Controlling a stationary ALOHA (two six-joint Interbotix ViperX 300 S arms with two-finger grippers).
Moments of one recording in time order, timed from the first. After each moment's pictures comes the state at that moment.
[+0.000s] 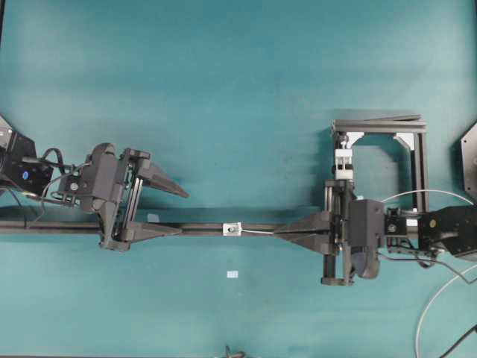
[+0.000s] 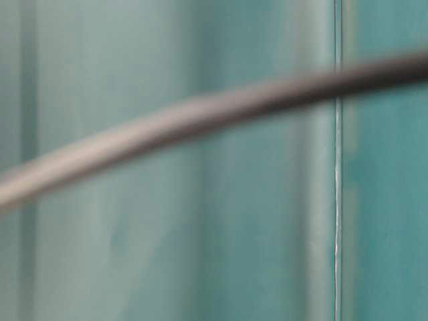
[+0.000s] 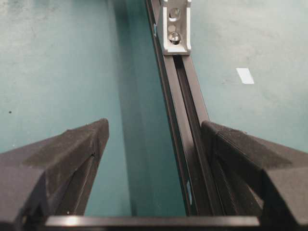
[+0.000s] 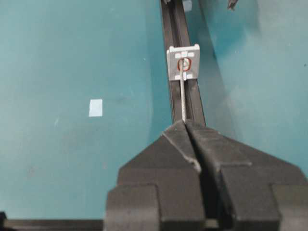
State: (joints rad) left arm -0.26 0.25 1.12 -0.07 -1.08 -0.11; right arm 0.51 0.23 0.93 0.68 -0.91 -0.01
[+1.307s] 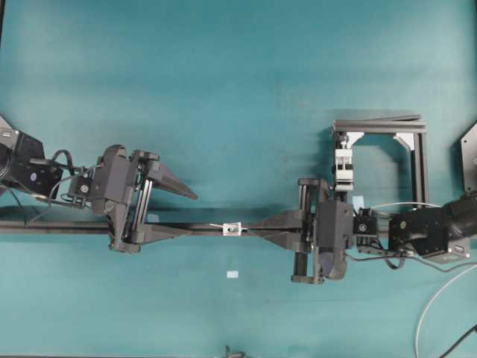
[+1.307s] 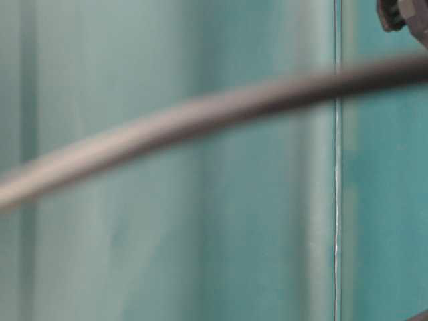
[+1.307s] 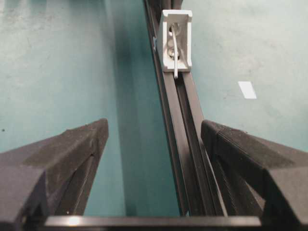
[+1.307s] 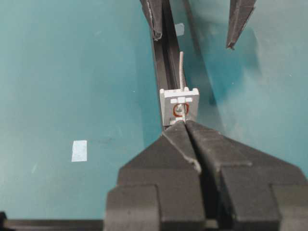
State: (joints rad) left arm -0.25 0.25 1.06 -0.07 -1.01 -0.11; right arm 0.46 0.31 0.80 0.67 -0.89 -0.07
